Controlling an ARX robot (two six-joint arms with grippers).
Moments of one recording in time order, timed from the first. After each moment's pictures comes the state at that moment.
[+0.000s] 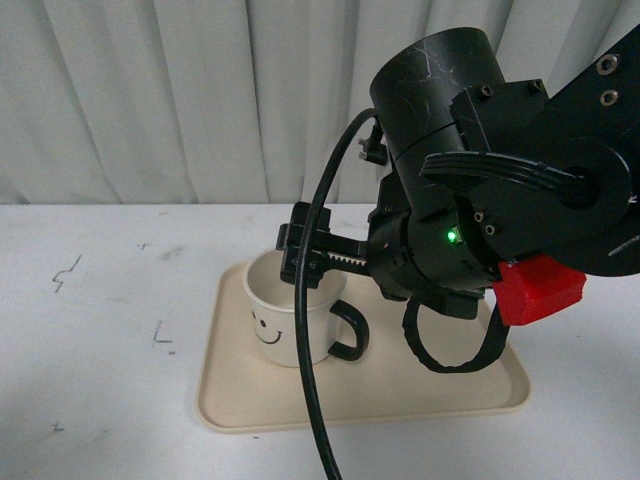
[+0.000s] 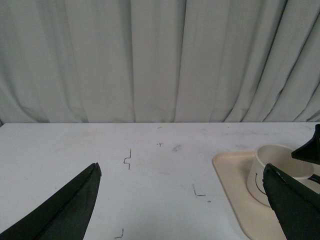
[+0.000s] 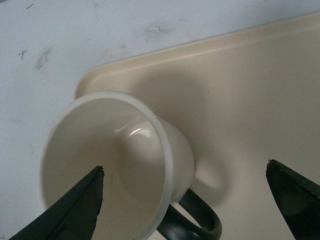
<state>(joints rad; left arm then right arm) 0.00 0.01 0.01 0.00 0.00 -0.01 0.48 2.03 1.14 0.13 0.05 0.52</state>
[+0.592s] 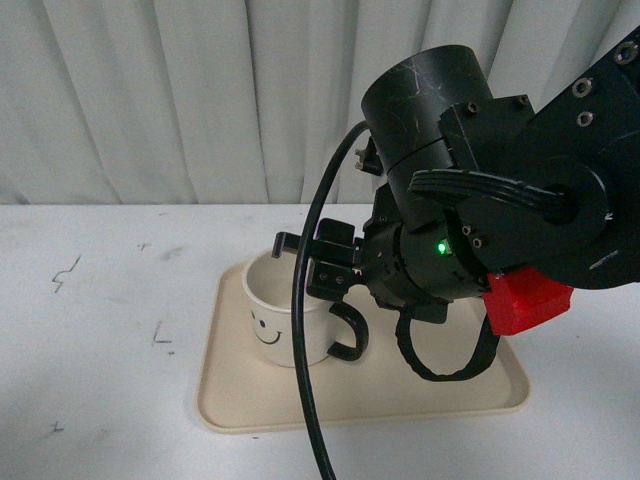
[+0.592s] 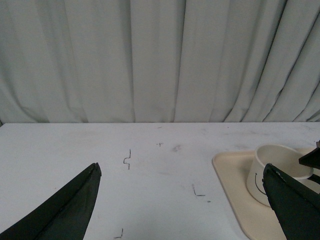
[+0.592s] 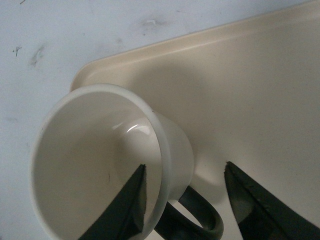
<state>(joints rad) 0.00 0.01 0.01 0.00 0.00 -0.01 0.49 2.06 1.14 0.14 0.05 0.54</state>
